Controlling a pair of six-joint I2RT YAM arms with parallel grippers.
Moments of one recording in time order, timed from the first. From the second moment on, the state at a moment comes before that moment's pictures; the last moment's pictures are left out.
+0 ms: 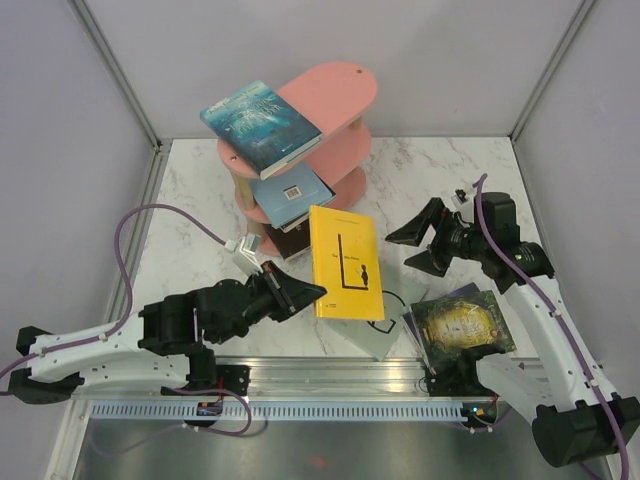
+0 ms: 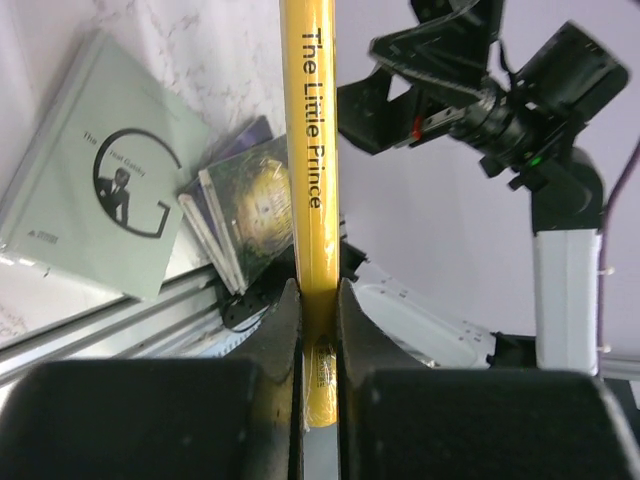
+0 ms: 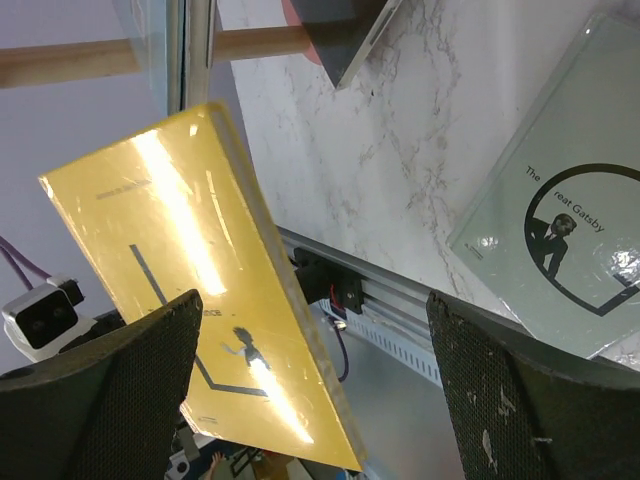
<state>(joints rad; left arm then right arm) -1.36 0.71 0.84 -0.42 -0.47 -1.31 0.19 0.95 0.96 -0.70 -0.63 0.96</state>
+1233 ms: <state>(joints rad) -1.26 0.84 1.14 -0.16 -0.50 -1.11 0.39 1.08 1.11 0.12 -0.70 1.56</state>
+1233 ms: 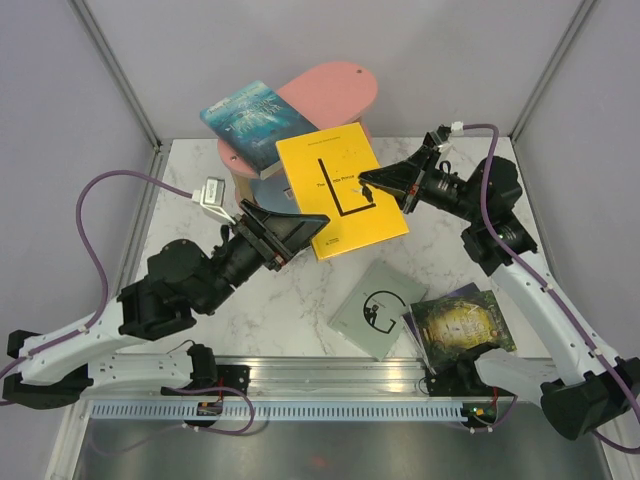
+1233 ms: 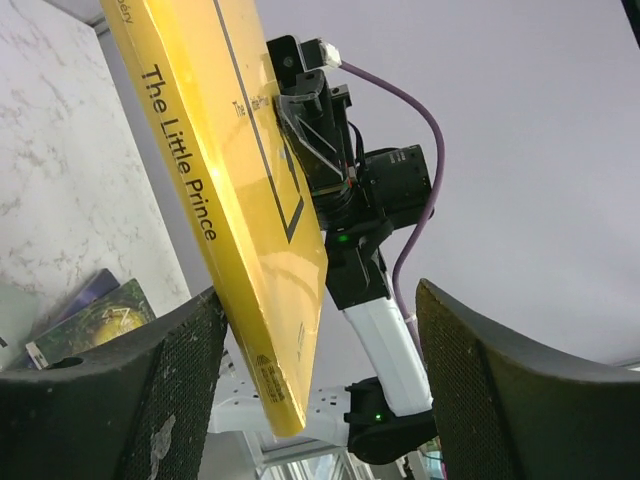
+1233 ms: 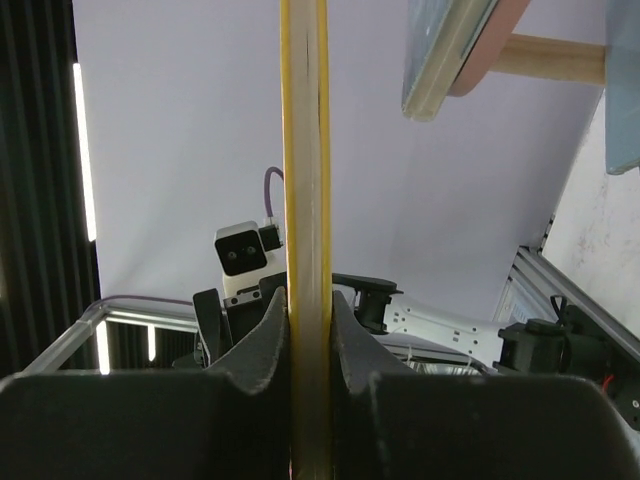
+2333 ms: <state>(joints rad) -0.64 1.06 1.56 -0.42 -0.14 -1.00 0.47 1.42 1.54 0.15 -0.74 1.53</state>
